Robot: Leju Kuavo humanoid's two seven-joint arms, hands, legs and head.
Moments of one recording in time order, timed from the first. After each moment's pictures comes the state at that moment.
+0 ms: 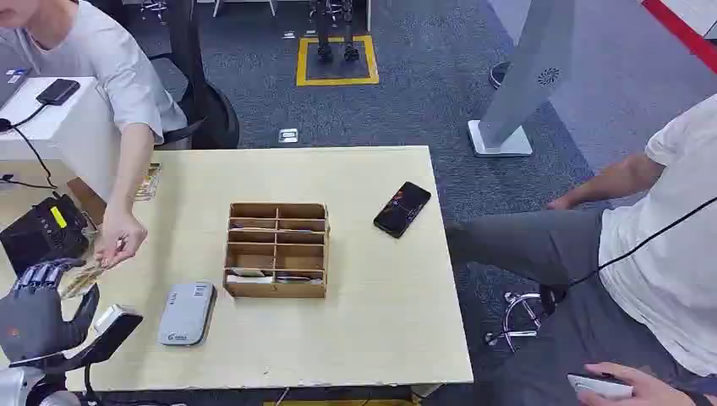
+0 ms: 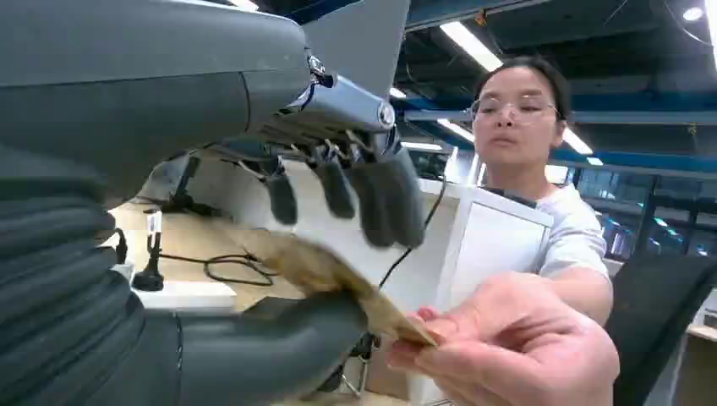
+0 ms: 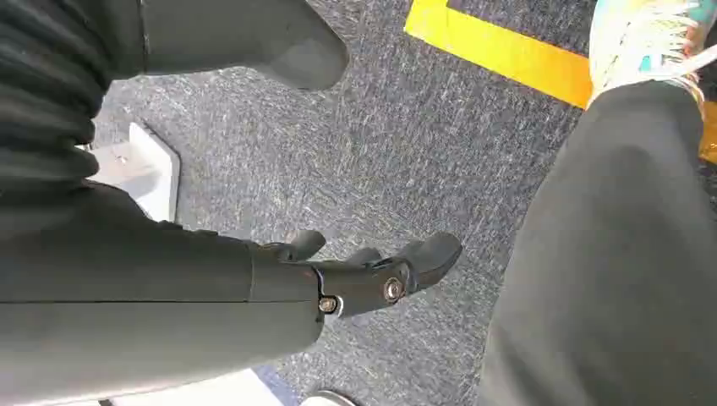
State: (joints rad) left arm 0.05 0.25 0.18 -1.48 -0.88 0.56 -0.23; right arm -0.03 -0.06 0.50 -0.15 0.11 -0.29 -0.07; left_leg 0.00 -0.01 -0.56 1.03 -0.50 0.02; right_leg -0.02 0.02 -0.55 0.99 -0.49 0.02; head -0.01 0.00
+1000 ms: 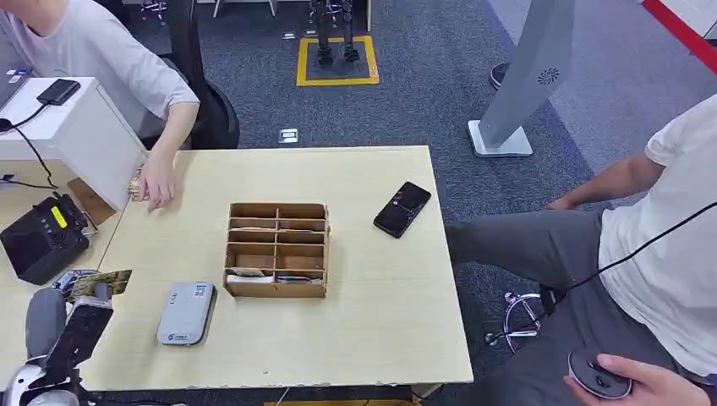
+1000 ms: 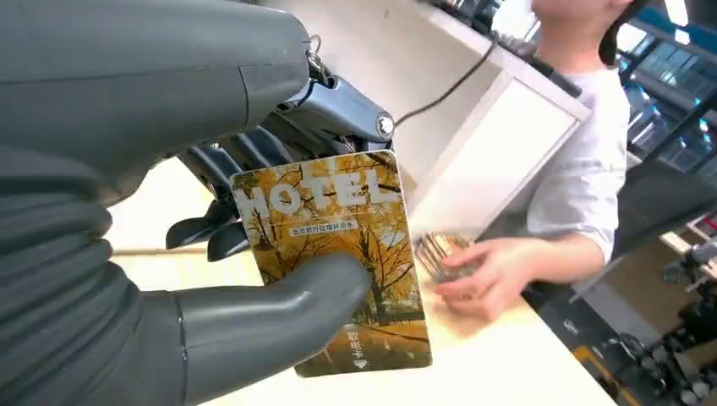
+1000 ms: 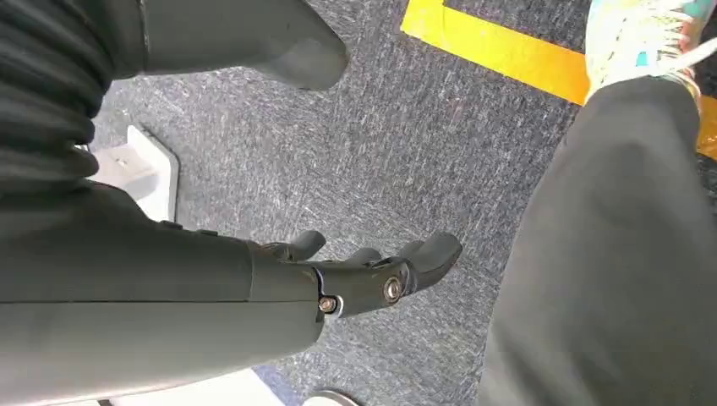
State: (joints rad) left arm 0.05 0.21 0.18 -1.50 -0.40 0.25 -0.26; right arm -0.03 -0.06 0.50 -0.15 0.10 -0.30 -0.07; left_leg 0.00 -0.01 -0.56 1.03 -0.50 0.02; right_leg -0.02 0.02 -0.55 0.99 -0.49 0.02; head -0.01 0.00
